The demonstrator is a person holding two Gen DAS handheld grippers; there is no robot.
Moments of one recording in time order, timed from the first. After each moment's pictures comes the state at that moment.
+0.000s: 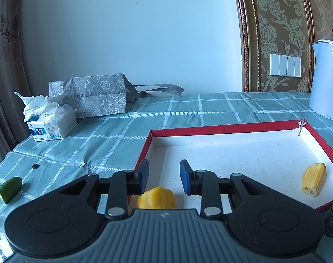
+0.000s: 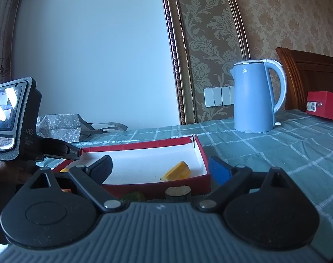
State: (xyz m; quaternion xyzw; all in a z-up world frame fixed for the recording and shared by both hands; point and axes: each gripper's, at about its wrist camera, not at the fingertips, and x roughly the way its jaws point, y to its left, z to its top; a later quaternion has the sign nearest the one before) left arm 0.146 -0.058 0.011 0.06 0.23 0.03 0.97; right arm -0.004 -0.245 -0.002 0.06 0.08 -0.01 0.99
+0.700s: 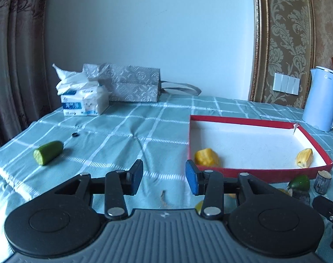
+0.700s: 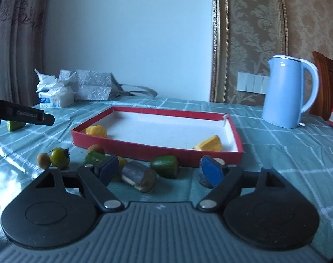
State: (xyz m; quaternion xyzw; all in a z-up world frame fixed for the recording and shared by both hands) left arm 0.047 0.042 0.011 -0.02 0.22 0.02 0.97; right arm -0.009 -0.202 -0.006 -0.04 0.17 0.07 0.98
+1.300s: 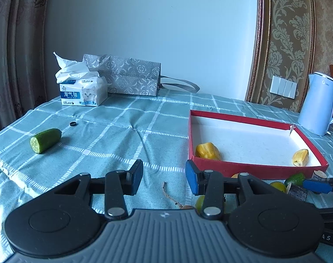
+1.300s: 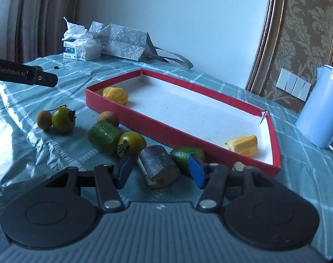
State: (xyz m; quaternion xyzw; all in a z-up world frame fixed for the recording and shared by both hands) left arm 0.043 0.055 0.002 -0.04 0.23 0.00 0.97; right arm 0.039 -0.181 -0.018 -0.14 0.25 0.15 0.95
